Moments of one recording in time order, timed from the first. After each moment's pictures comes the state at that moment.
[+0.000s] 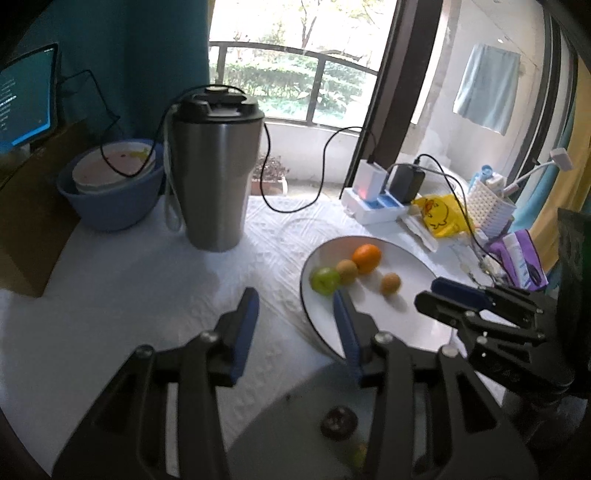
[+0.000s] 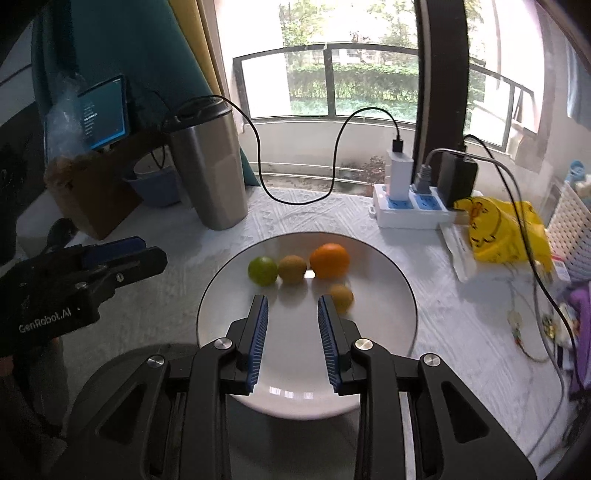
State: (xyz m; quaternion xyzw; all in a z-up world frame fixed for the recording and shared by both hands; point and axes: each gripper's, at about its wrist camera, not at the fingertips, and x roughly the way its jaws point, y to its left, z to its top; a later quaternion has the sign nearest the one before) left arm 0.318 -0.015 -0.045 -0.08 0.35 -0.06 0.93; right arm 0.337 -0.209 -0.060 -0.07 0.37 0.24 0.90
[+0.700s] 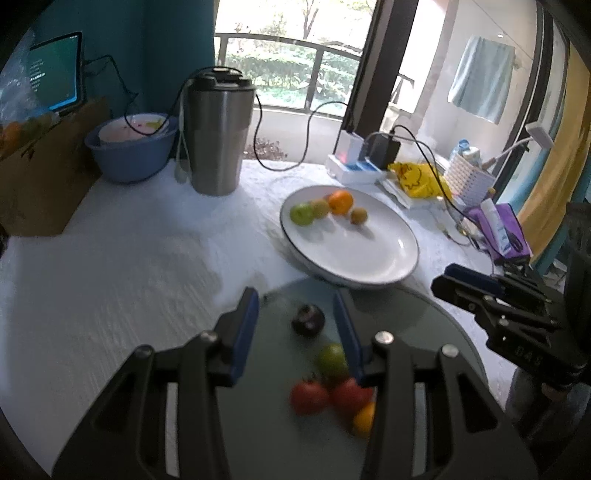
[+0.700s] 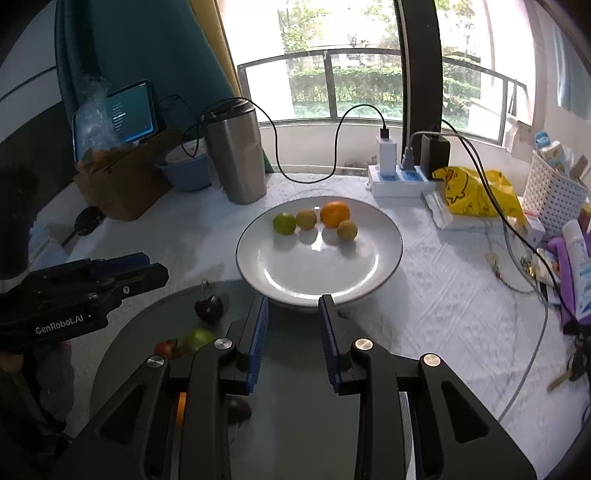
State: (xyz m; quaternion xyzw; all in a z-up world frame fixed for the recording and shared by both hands) left arm 0.237 -0.035 -0.055 -0.09 0.37 -0.06 0.92; right arm 0.254 -0.239 -0.057 -0.05 0.36 0.25 0.90
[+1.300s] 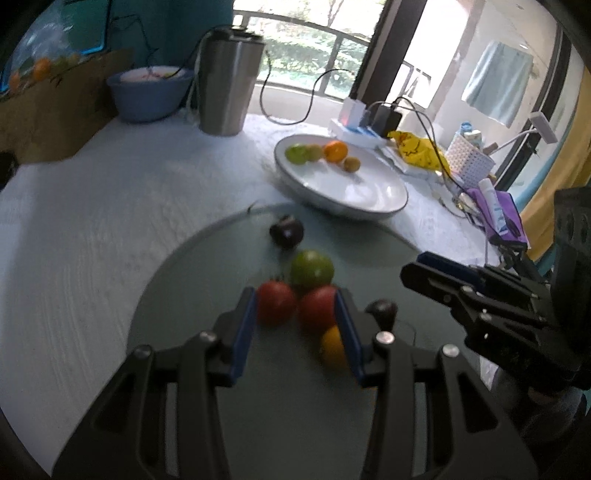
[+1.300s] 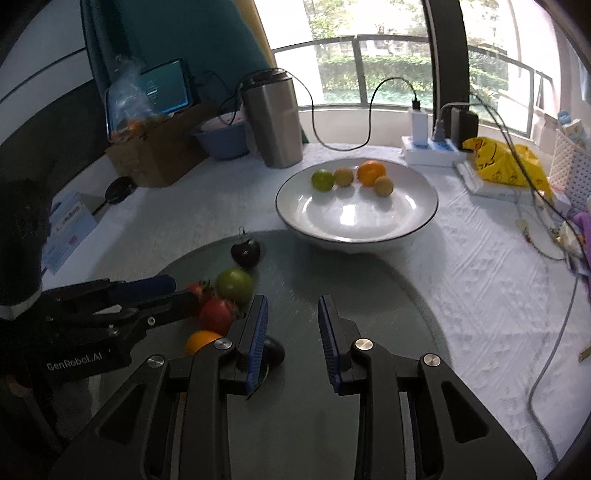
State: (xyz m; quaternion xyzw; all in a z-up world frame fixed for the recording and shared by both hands) left arm 0.185 -0.058 -0.091 -0.13 0.40 -0.04 0.90; right arm 0.222 -0.239 -0.085 -0.05 0.39 0.31 0.87
